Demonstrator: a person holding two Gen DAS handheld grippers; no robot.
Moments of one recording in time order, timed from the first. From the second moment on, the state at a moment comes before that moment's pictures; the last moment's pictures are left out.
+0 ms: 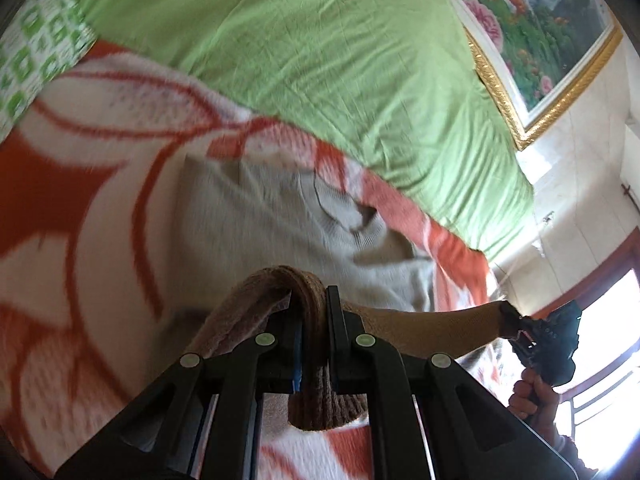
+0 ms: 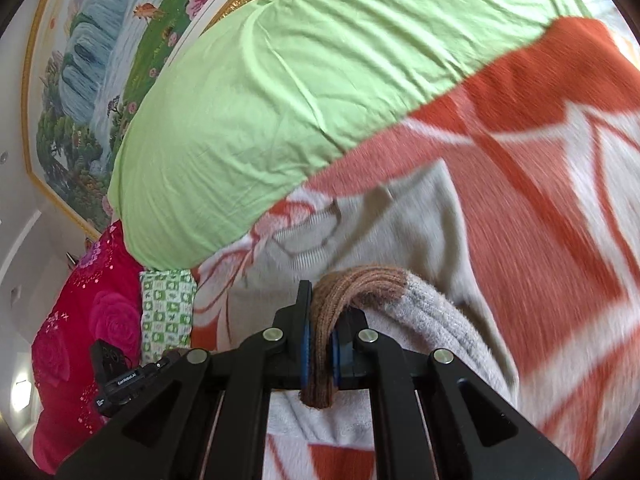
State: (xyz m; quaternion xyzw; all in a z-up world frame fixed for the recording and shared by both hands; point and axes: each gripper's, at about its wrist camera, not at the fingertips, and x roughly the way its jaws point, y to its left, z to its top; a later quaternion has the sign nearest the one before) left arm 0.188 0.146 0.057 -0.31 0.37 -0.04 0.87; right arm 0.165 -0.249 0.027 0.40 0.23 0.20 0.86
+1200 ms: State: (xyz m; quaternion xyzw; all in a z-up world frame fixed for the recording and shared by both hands) left arm 0.315 0.155 0.031 -0.29 0.41 0.00 0.87; right arm 0.294 -0.258 -0.022 0.40 0.24 0.18 0.87
